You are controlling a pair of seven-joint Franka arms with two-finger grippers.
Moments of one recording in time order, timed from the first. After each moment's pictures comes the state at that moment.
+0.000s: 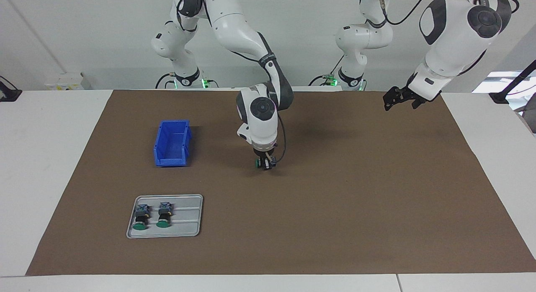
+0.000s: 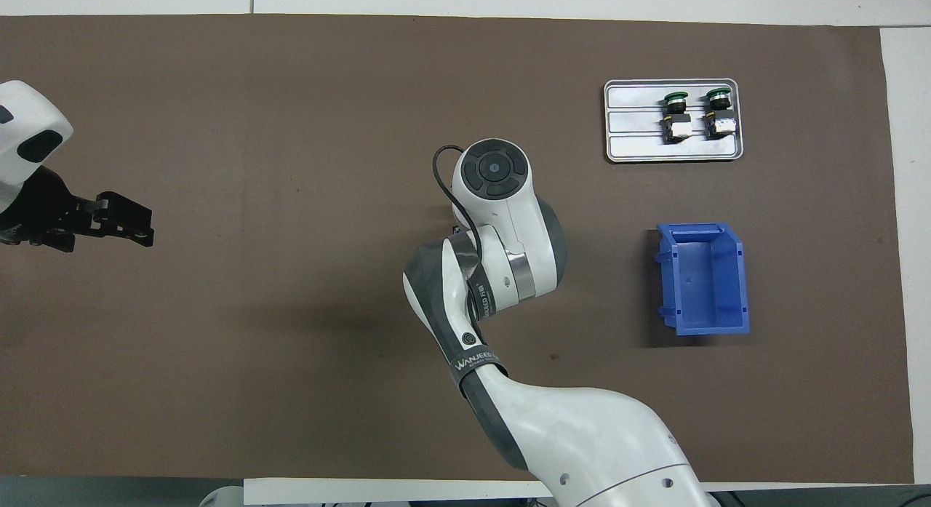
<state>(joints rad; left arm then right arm) -0.02 -0.07 -0.13 -1.77 -0.03 1.51 -0.11 1.13 0.60 -0.64 -1.70 0.46 2.11 1.71</state>
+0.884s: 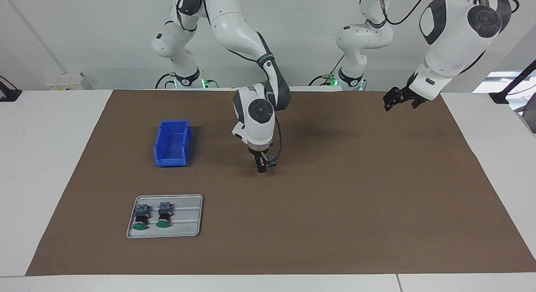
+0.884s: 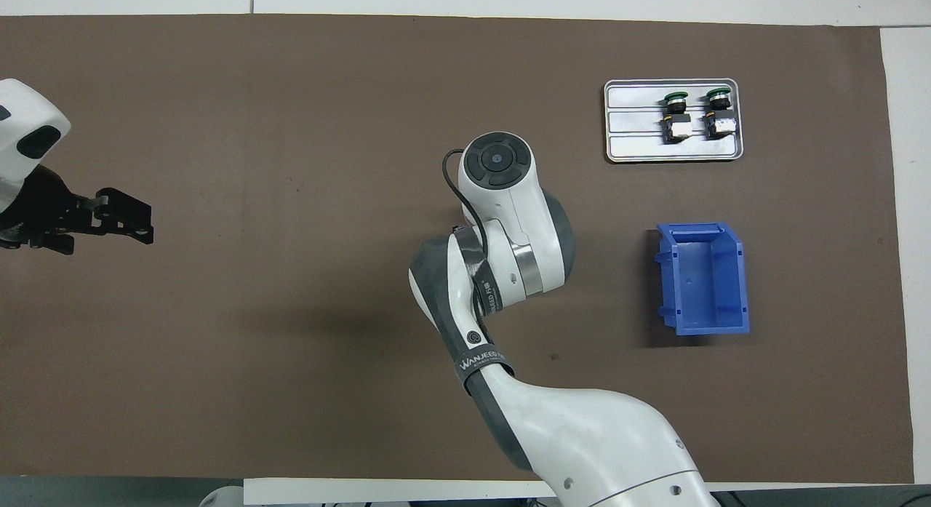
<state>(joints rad) -0.02 -0.07 -0.13 -1.77 -0.03 1.52 -0.26 1.15 0.60 -0.71 -1.66 0.41 1.94 1.65</state>
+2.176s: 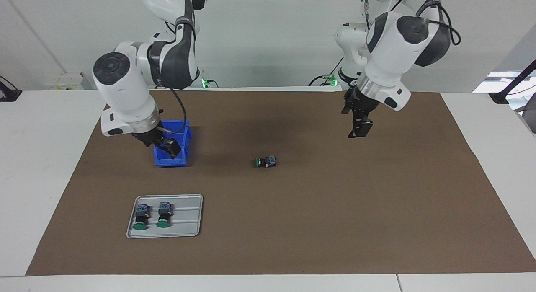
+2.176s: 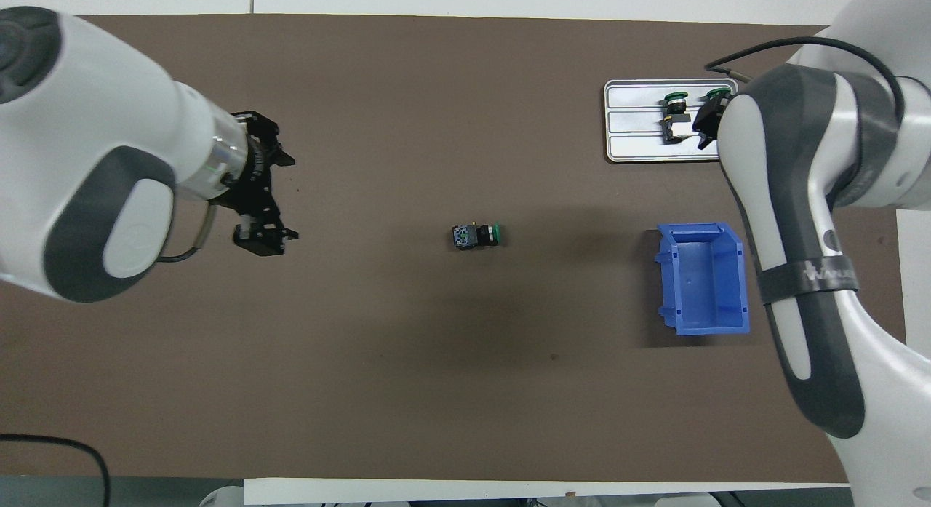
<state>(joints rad) -0.36 0.14 -0.16 -1.66 -0.11 1.79 -2.07 0.97 0.38 -1.10 -1.58 0.29 1.69 0.28</state>
